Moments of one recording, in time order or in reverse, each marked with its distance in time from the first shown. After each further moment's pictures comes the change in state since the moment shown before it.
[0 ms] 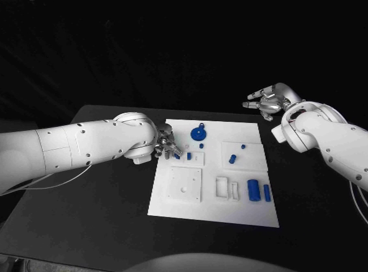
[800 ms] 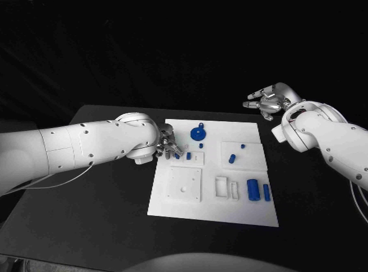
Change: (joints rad) left arm 0.001 0.020 -0.005 -0.007 -0.008 -0.008 -0.021; left_hand 0.000 0.000 0.004 0.004 -0.004 0.000 0.000 0.030 0.029 -0.002 -0.002 0.012 0.001 0.004 -0.003 0.000 0.006 0.000 0.000 0.000 0.000 0.000; right arm 0.000 -0.004 0.000 0.000 0.000 0.002 -0.001; right_hand 0.000 0.000 0.008 0.000 0.000 0.000 0.000 0.000 0.000 0.000 0.000 0.000 0.000 0.000 0.000 0.000 0.000 0.000 -0.004 -0.004 0.000 0.000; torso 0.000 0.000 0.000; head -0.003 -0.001
